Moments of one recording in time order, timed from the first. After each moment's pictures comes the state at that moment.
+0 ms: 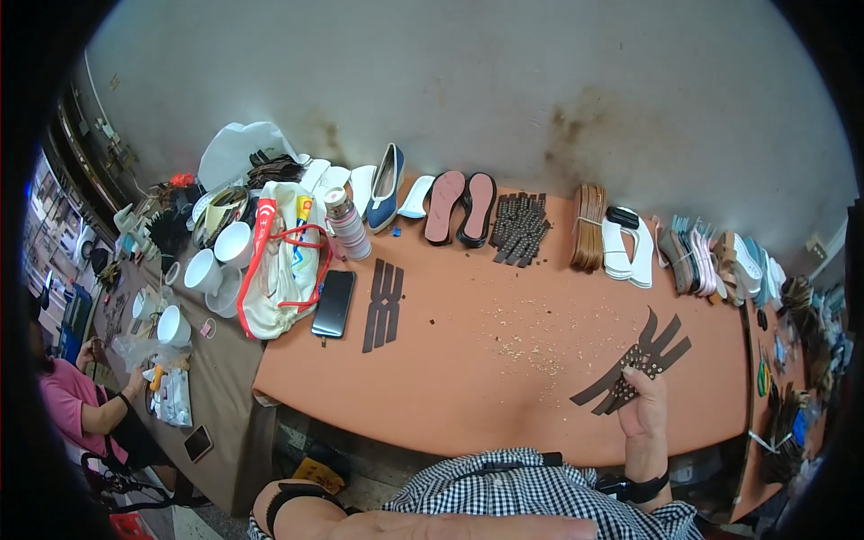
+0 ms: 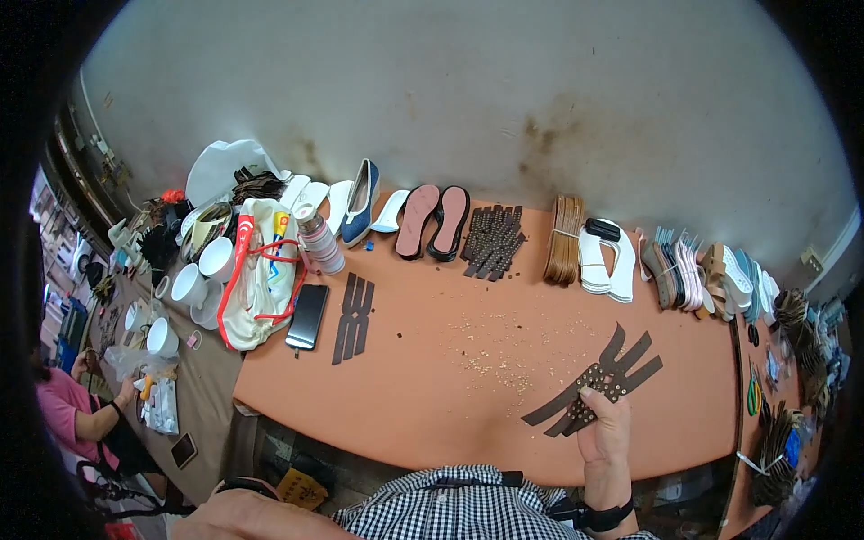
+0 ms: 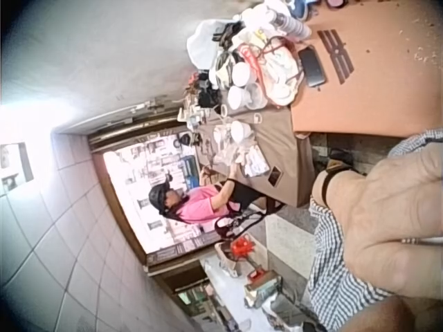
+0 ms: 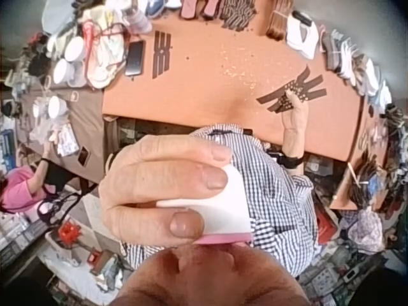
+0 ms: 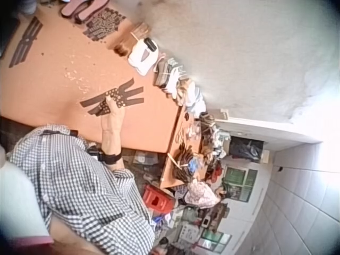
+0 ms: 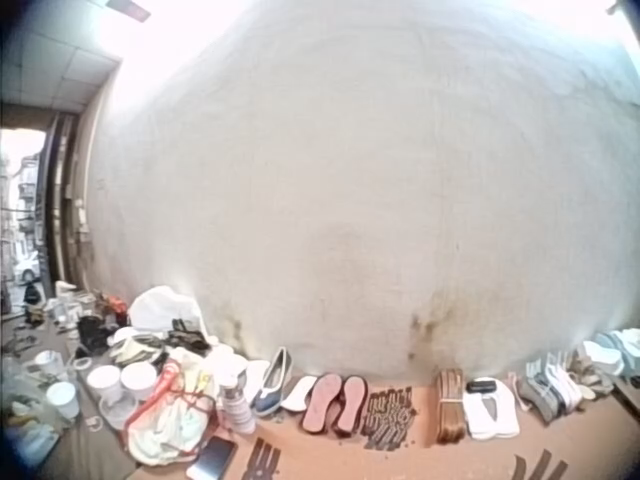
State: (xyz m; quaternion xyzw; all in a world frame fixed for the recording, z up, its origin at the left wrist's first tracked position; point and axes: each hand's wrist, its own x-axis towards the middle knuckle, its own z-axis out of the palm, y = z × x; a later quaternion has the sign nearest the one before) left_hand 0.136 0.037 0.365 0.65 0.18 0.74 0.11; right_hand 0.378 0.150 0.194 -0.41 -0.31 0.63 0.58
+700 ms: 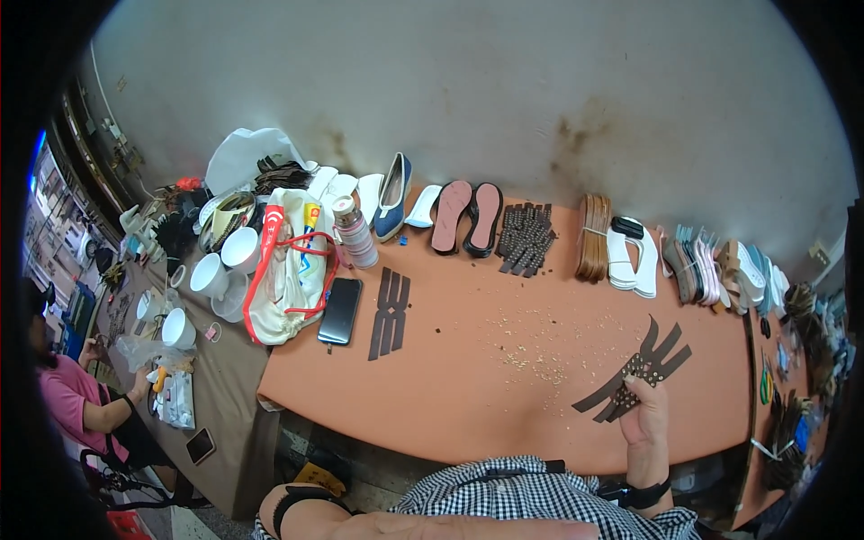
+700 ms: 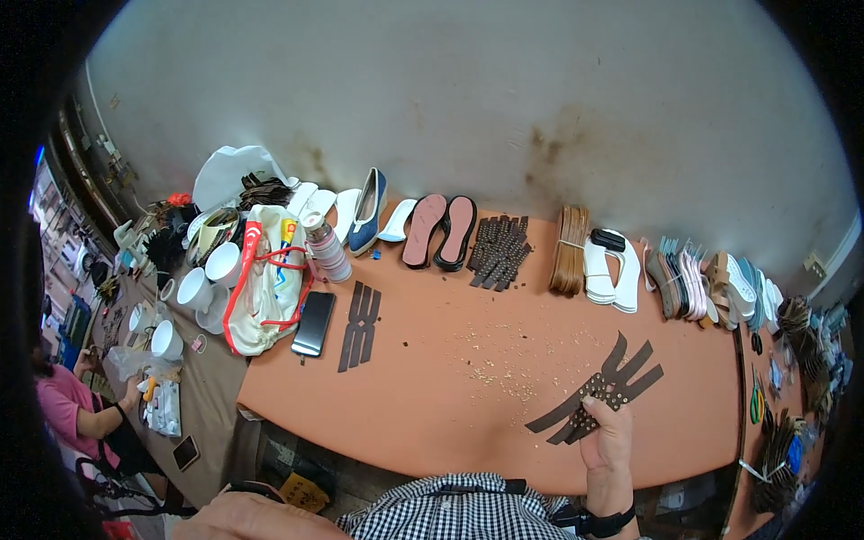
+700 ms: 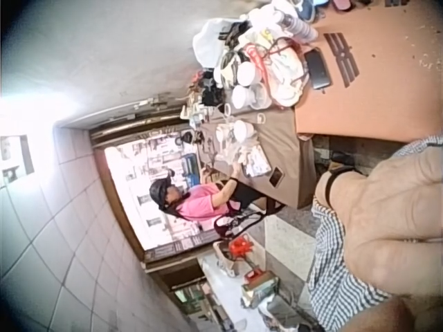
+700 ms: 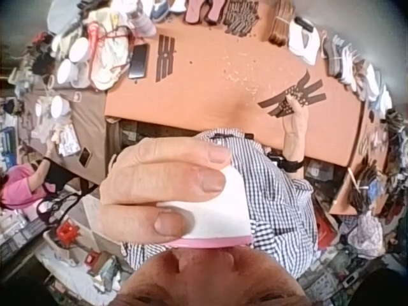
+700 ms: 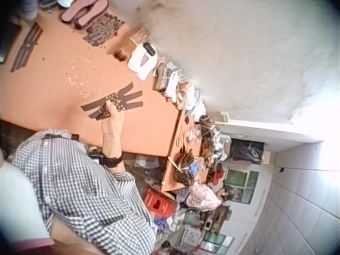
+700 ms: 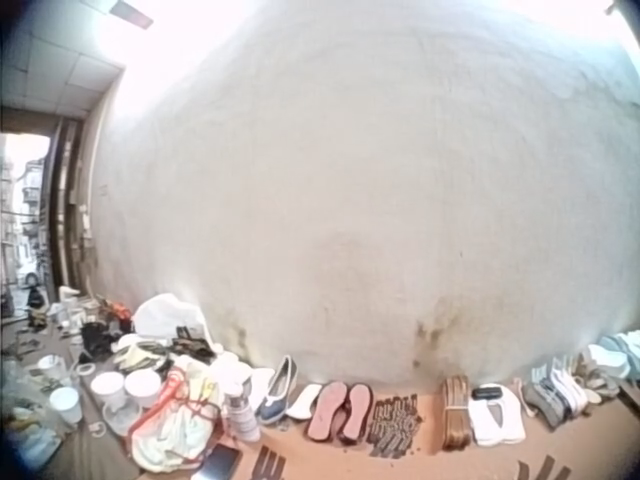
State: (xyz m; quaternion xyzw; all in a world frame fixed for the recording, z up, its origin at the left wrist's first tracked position) left_hand 0.131 0.028 0.380 0.65 0.23 0.71 0.14; right_hand 0.376 0.151 0.195 -0.39 -0.31 0.65 0.58
